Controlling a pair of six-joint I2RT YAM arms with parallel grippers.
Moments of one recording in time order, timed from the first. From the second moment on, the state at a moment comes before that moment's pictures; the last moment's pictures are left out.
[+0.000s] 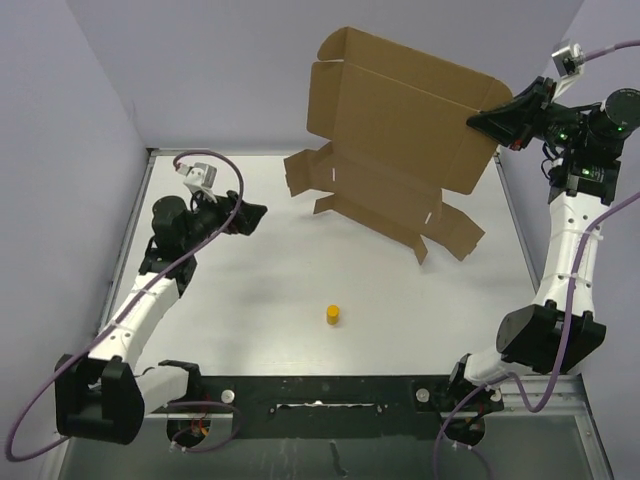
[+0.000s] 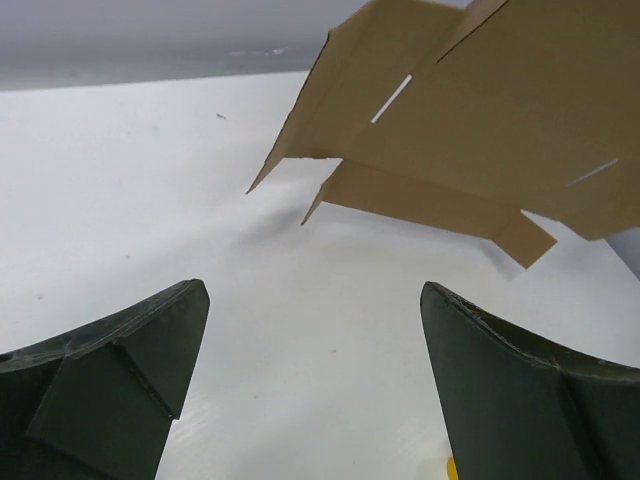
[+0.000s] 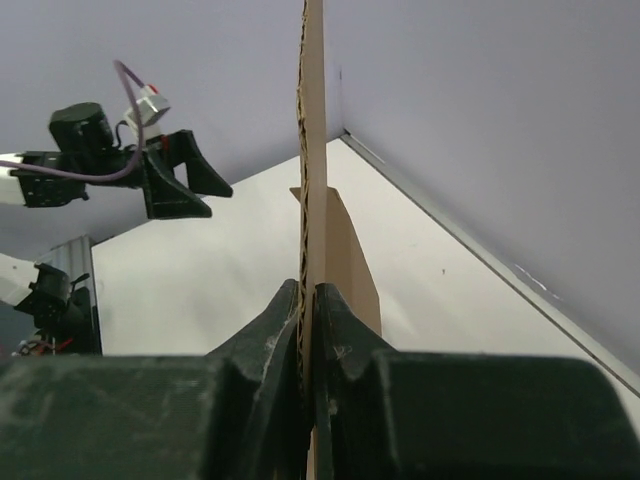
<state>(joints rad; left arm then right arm) -0.18 1.11 0.78 0.22 0.41 -0.35 -0.35 1.49 1.76 0.07 -1.41 0.49</state>
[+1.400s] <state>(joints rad) -0.73 1.54 1.07 0.58 -0.05 -1.11 -0.25 1.53 1.59 0.27 -1.24 0.94</state>
